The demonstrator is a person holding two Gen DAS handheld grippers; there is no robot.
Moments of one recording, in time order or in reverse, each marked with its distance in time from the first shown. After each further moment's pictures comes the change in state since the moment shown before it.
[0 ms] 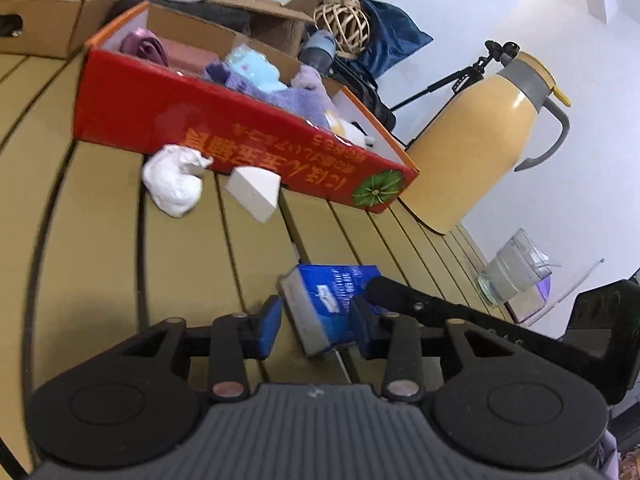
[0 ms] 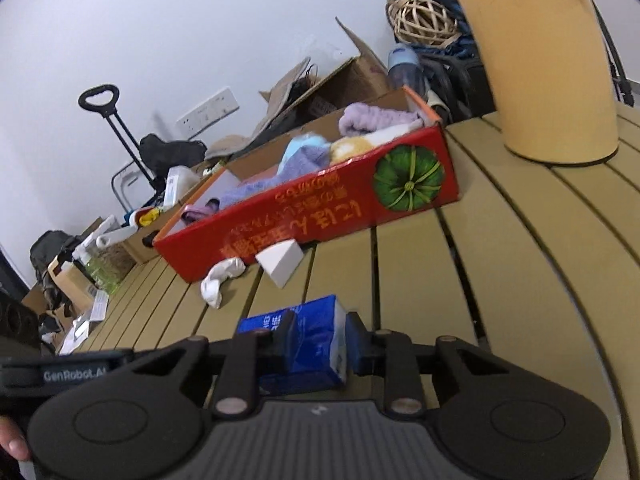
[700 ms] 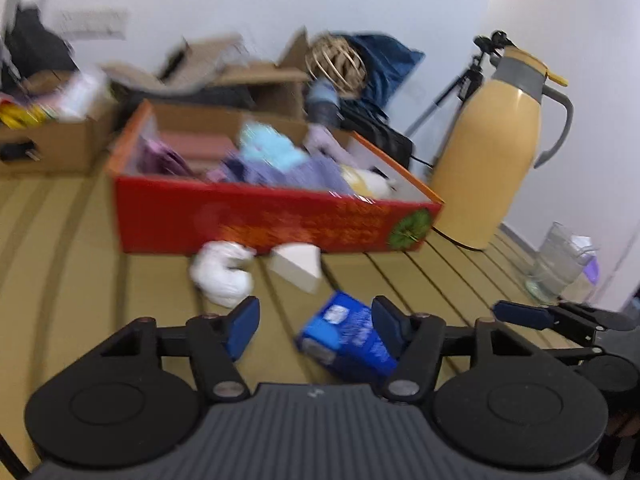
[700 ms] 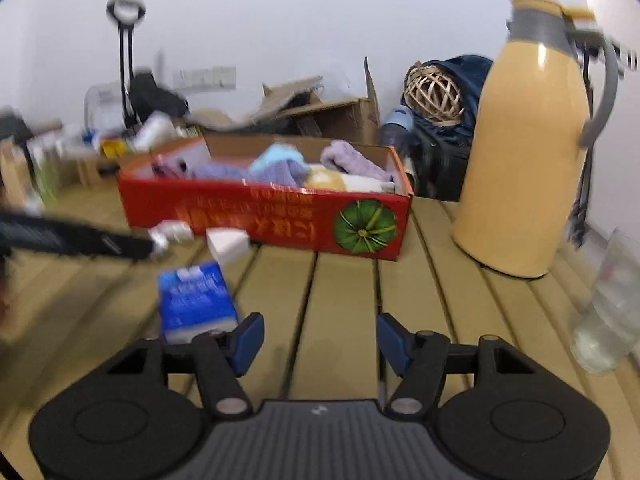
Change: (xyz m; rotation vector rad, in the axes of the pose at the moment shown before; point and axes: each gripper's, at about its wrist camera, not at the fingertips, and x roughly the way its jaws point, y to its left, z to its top) left arm -0.018 -0.011 0.017 0.224 -0.115 0.140; right arm -0.043 0.029 -0.004 -0.367 -0.051 -0.245
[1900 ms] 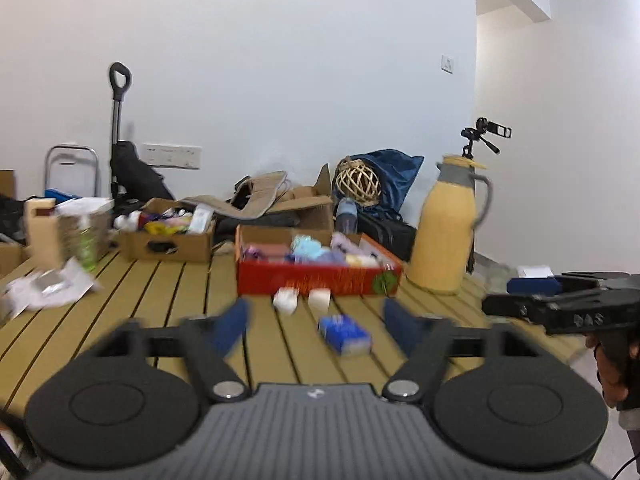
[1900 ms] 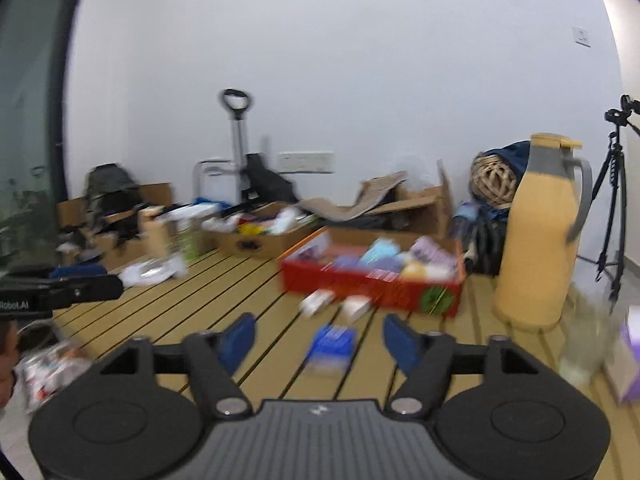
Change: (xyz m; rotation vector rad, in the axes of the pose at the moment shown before) left arm -0.299 -0.106 -0.118 0.111 -0.361 0.240; right arm -0.232 0.038 -0.029 -0.105 -0.198 0.241
